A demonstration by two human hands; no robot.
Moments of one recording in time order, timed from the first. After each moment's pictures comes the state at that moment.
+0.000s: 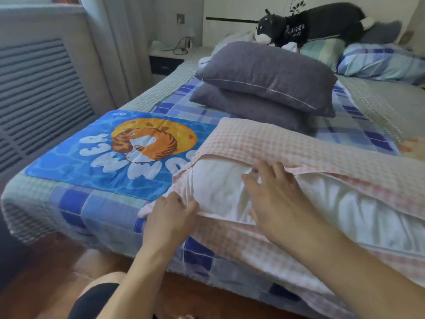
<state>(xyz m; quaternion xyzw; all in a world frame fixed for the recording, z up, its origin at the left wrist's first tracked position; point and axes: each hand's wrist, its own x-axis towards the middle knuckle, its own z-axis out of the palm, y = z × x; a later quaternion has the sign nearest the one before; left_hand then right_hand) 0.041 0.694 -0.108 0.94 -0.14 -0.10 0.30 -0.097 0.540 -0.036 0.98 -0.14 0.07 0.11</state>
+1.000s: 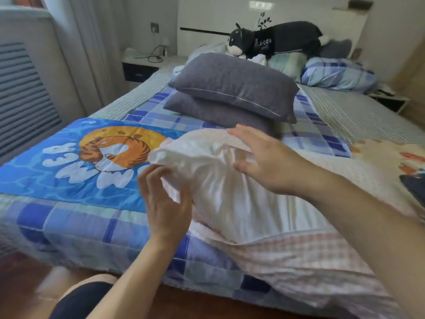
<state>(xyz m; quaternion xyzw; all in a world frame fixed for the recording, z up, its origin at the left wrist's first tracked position) 0.014 0.642 -0.110 0.69 -0.30 0.26 0.60 -0.106 0.472 0.033 0.98 -0.14 0.10 -0.14</state>
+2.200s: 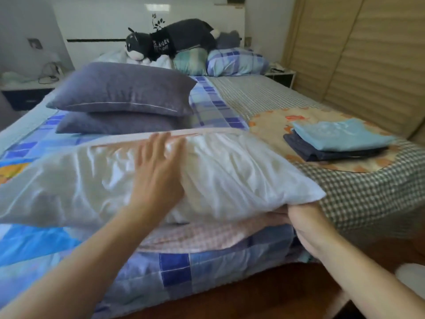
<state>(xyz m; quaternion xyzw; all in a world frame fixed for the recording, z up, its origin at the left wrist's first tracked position) -0.107 0.500 -0.030 0.74 -0.59 0.20 0.23 -0.376 0.429 -0.051 0.56 -0.47 0.39 -0.56</state>
